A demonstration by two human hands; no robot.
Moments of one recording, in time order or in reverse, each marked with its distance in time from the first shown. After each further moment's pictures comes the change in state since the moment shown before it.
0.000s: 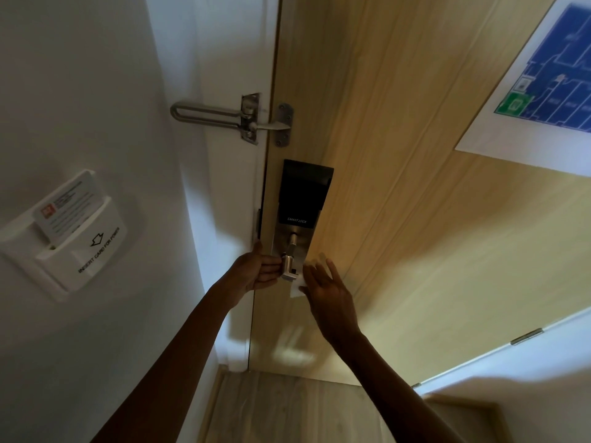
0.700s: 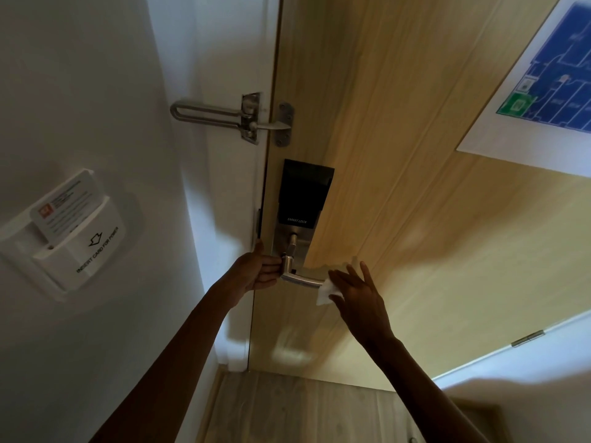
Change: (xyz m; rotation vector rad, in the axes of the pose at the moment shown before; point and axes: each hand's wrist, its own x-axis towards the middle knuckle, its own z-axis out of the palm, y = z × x) left_hand 0.000 0.000 0.000 0.011 -0.022 -0.003; right_hand -0.021 0.048 -0.023 0.008 0.086 -0.001
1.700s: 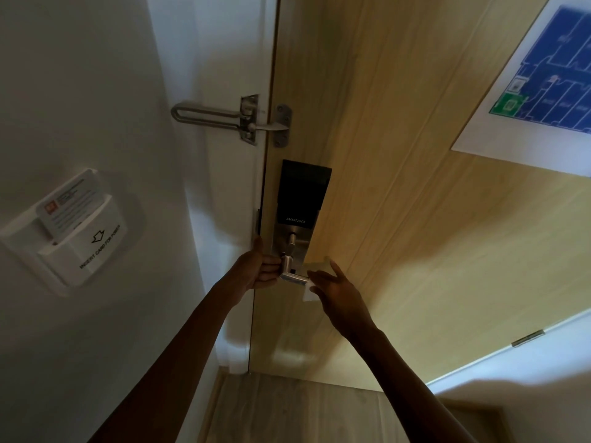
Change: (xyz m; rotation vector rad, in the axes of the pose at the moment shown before) left_hand -0.002 0.001 0.002 0.011 0.014 0.018; right_hand 0.016 -0.026 0.008 0.116 -0.081 -0.082
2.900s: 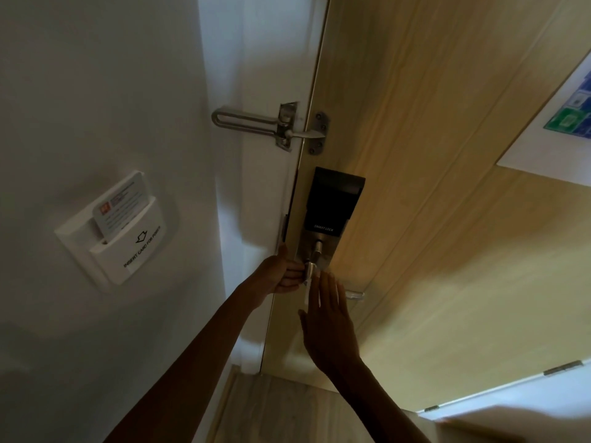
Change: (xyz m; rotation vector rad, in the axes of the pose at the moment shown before) left_hand 0.004 0.001 -0.003 0.023 -0.005 -0.023; right_hand -0.008 -0.068 0.034 -0.198 -0.074 0.162
